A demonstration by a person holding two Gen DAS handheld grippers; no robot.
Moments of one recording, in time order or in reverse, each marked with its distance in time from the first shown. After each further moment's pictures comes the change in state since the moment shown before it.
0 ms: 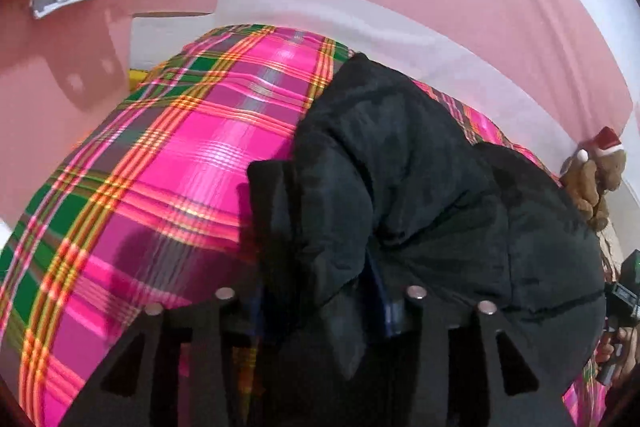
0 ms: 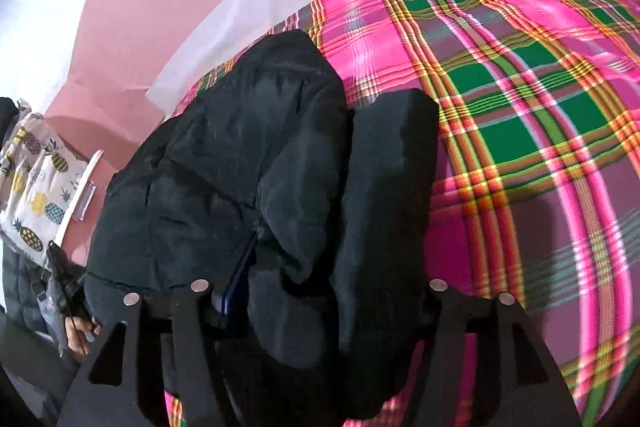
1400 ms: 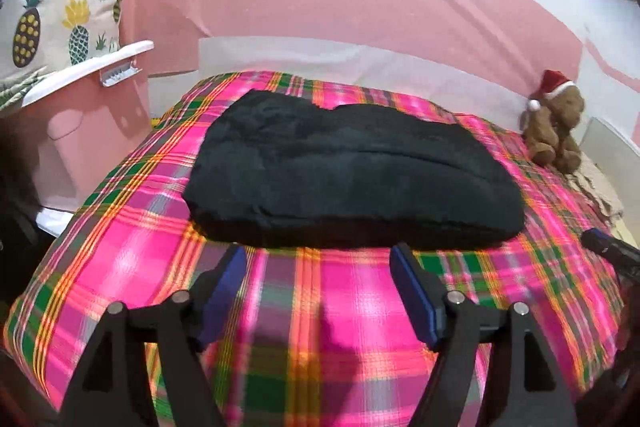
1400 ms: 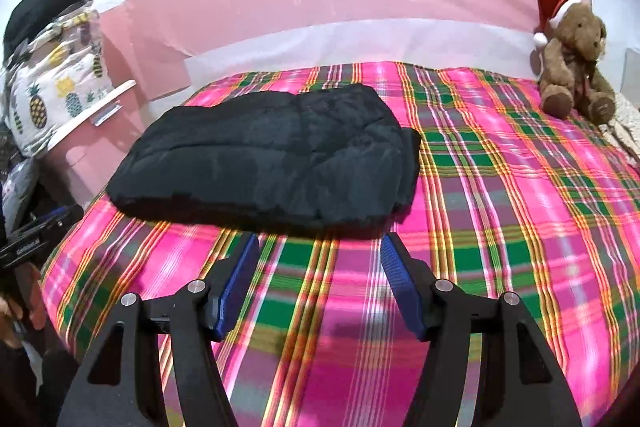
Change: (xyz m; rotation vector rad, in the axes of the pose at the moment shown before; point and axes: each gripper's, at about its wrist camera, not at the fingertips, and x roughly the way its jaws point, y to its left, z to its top) left arm -0.213 -0.135 -0.152 0.186 -0.124 0.045; right arm -0.171 0.133 -0.176 -0.371 -0.210 -0.246
